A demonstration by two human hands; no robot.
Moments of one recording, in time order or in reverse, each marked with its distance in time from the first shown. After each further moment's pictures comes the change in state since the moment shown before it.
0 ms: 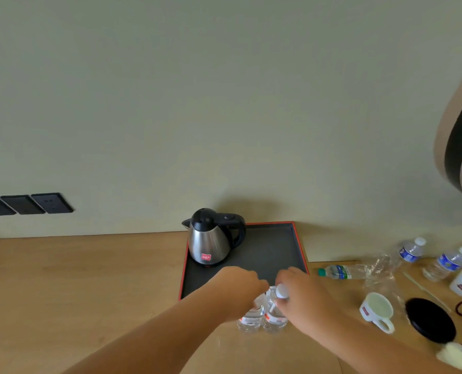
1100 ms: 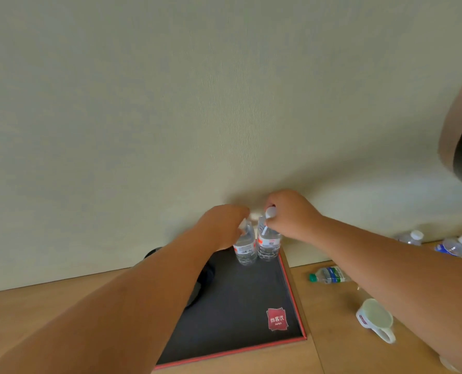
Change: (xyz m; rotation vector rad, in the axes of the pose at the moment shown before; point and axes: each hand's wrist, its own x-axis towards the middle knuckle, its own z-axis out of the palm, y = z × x) left_hand 0.216 -0.115 -0.080 -0.238 0.153 -0.190; right_hand 0.233 0.105 -0.102 0.141 0.077 0.011
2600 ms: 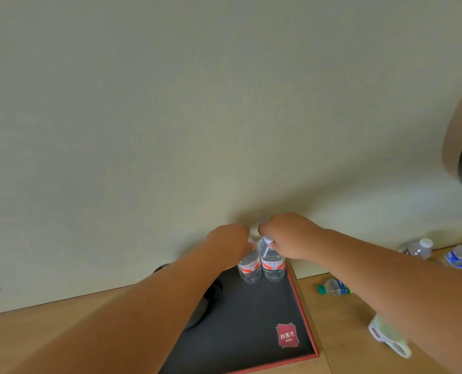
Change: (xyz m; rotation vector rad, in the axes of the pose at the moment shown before) left_hand 0.007 0.001 0.011 0.095 -0.081 -0.104; right_hand 0.004 -0.008 0.009 -0.486 -0.187 -0.268
